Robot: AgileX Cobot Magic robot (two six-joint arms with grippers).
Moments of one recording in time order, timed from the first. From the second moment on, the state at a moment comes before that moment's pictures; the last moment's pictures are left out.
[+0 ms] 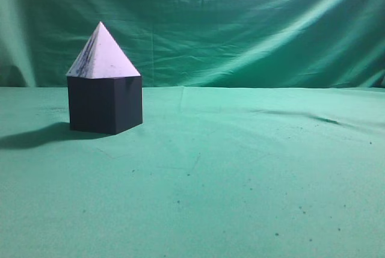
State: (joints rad) left arm -0.01 -0.02 0.02 -0.01 0.35 0.09; right arm 0.69 0.68 -0.96 -0.30 0.91 0.10
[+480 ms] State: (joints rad) left arm -0.01 -0.02 0.02 -0.01 0.35 0.09; right arm 0.16 0.15 -0.22 -0.31 0.36 0.14
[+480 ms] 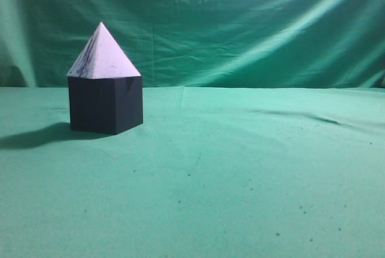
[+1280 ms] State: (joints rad) left arm -0.01 -0.02 0.02 -0.01 0.35 0.09; right arm 0.11 -0.01 0.03 -0.27 0.37 0.22
